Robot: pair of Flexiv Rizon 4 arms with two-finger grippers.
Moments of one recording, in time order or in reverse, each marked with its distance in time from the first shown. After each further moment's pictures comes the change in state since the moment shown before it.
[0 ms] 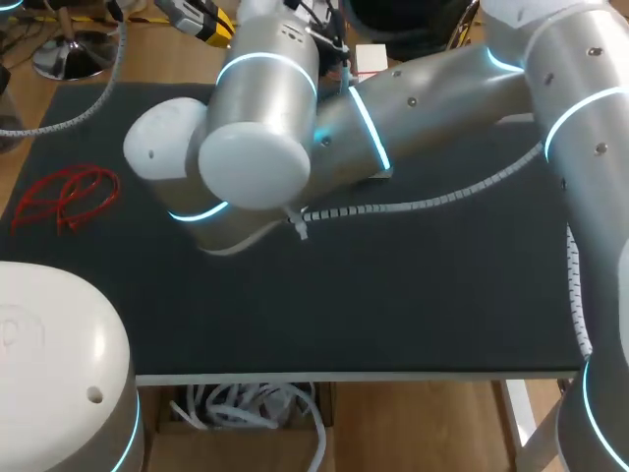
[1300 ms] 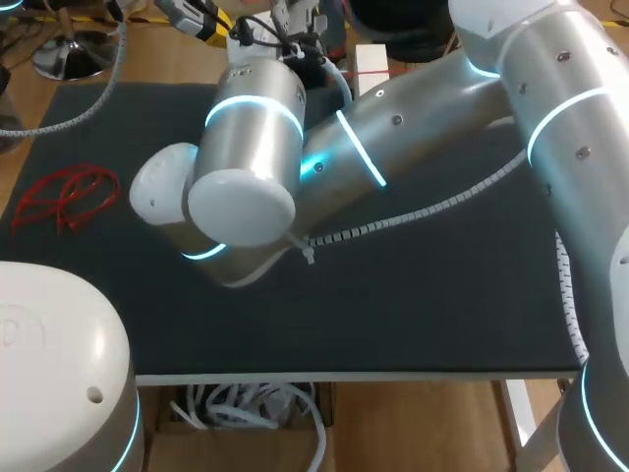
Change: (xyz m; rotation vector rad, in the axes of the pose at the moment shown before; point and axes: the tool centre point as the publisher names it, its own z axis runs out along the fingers) left arm 0.000 0.000 0.000 0.000 0.000 0.000; right arm 0.013 0.005 -0.013 -0.007 -0.018 -0.811
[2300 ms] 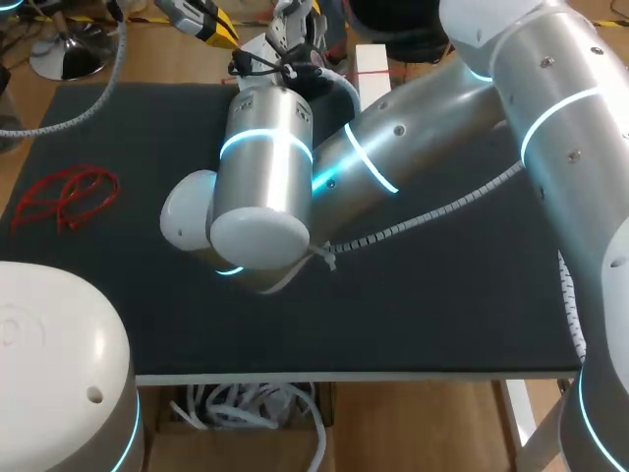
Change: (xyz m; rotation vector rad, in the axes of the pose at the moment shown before) left arm 0.000 0.000 0.000 0.000 0.000 0.000; right arm 0.003 0.008 0.004 0.006 -0.090 -0.217
